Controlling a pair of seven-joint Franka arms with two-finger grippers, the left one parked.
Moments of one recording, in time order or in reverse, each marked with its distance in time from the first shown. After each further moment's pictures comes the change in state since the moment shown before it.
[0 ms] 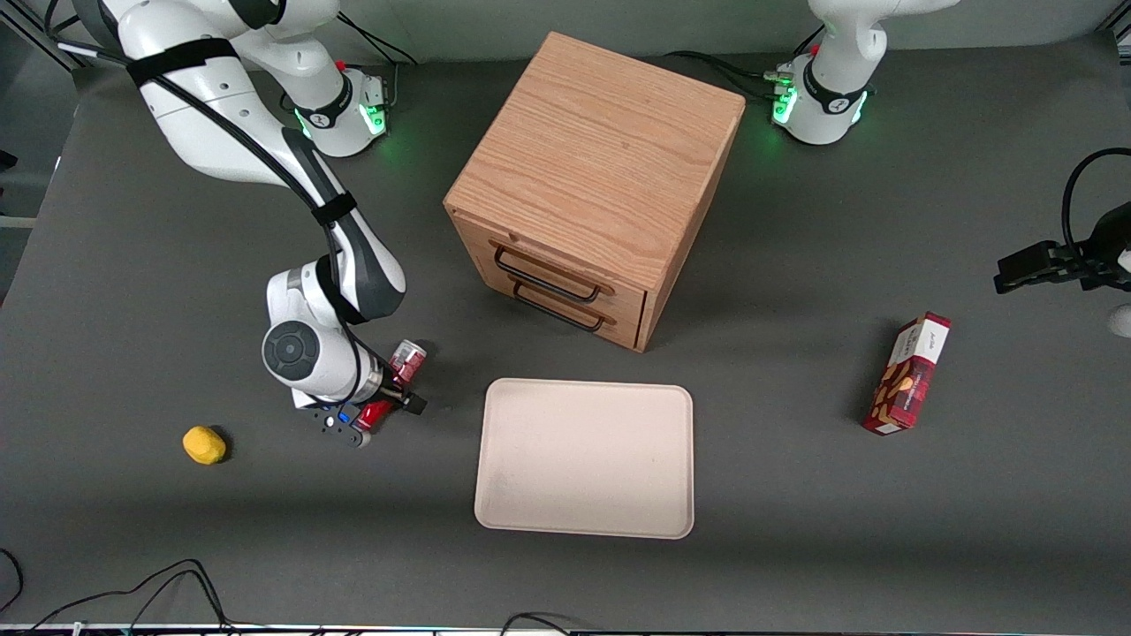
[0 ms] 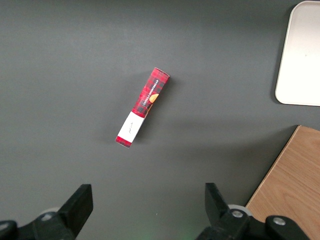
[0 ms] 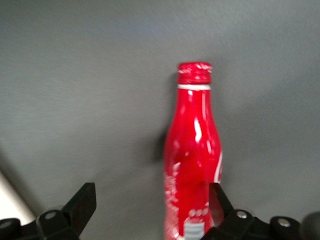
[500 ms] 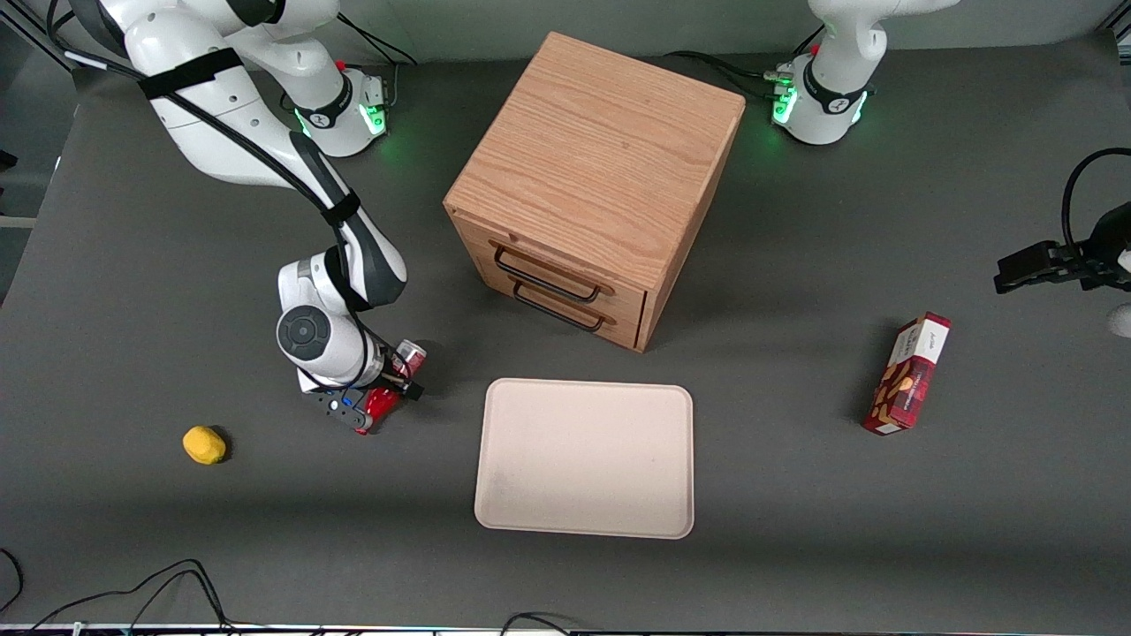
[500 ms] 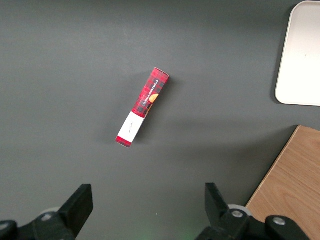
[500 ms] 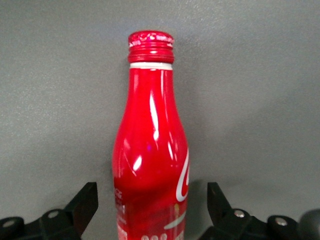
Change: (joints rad) arm -0.004 -0.015 -0.010 -0.127 -0.037 0.118 0.001
